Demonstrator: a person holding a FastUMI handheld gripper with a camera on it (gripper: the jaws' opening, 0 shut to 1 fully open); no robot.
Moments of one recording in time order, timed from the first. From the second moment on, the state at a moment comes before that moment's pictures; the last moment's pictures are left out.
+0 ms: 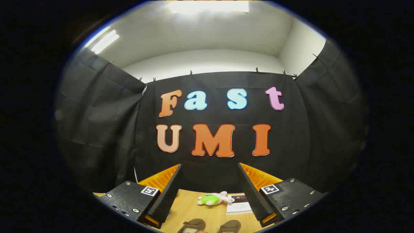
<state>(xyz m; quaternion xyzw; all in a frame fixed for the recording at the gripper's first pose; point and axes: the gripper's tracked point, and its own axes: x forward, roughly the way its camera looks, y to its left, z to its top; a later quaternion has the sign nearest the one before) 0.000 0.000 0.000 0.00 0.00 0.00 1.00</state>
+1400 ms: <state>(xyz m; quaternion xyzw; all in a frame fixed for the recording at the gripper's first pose) 0.000 0.014 -0.021 0.02 0.03 0.02 1.00</state>
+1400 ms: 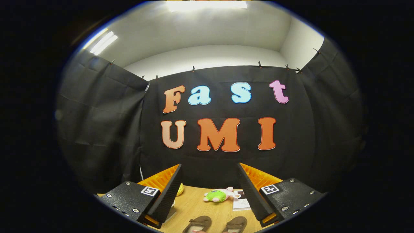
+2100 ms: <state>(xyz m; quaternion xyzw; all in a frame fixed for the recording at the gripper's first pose) -0.008 0.101 -0.132 0.11 0.22 0.14 0.96</state>
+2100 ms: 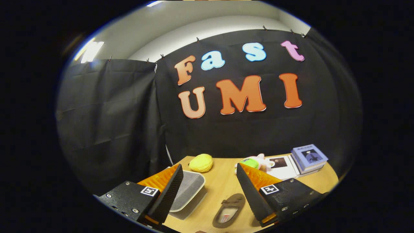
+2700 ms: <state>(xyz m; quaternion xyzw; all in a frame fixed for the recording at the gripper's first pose) -0.034 0.186 -0.232 0.21 0.38 0.23 0.87</state>
